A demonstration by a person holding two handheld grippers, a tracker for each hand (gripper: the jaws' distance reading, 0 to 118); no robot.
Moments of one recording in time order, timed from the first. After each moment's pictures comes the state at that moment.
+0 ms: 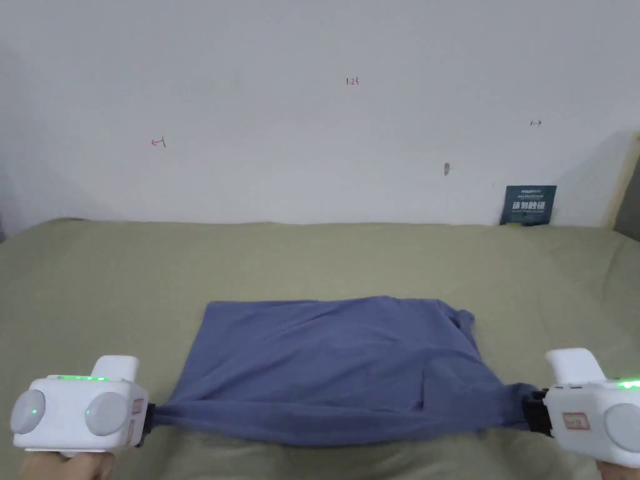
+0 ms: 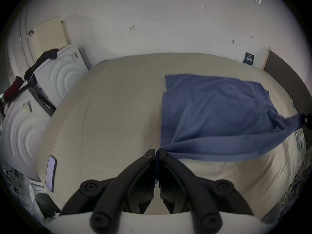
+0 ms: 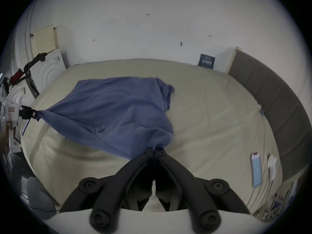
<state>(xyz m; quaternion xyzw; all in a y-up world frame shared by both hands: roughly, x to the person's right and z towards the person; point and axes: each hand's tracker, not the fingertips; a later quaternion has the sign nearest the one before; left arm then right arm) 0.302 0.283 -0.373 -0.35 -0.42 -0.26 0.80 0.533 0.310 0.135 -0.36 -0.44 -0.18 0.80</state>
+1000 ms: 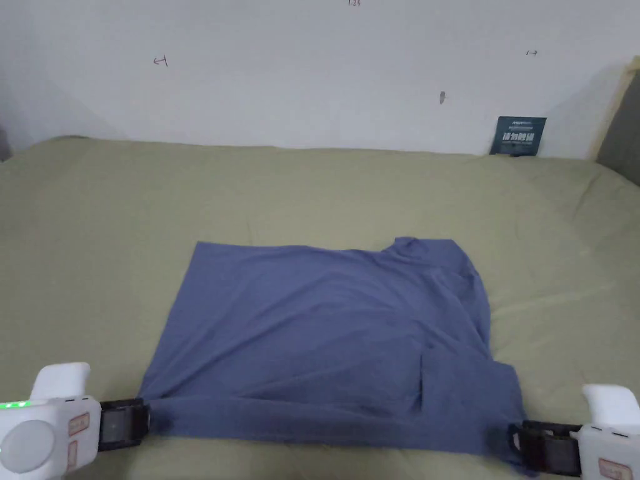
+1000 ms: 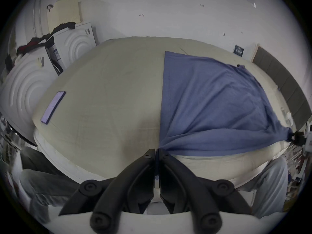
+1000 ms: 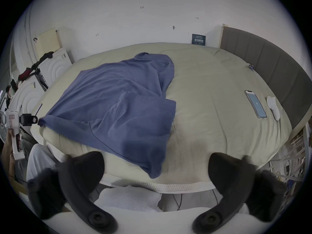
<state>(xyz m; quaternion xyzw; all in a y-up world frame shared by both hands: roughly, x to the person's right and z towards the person) 0.110 0.254 -0.303 -0.41 -0.43 -0.19 0.78 0.360 0.263 0.241 -0.34 -0.47 -0.21 0.79</state>
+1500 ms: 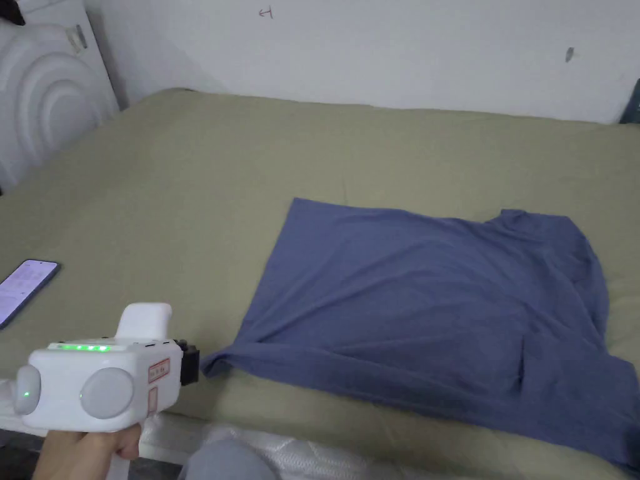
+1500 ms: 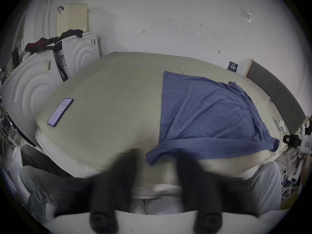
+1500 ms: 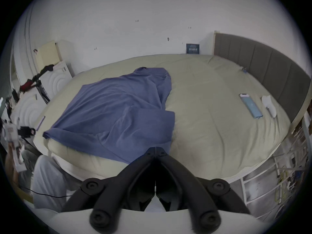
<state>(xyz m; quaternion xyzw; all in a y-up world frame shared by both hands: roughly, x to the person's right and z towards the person) 0.068 0.273 -0.301 -0.40 -0.44 -0.16 0.79 0.337 0.280 0.233 -0.29 -0.46 -0.24 0.80</state>
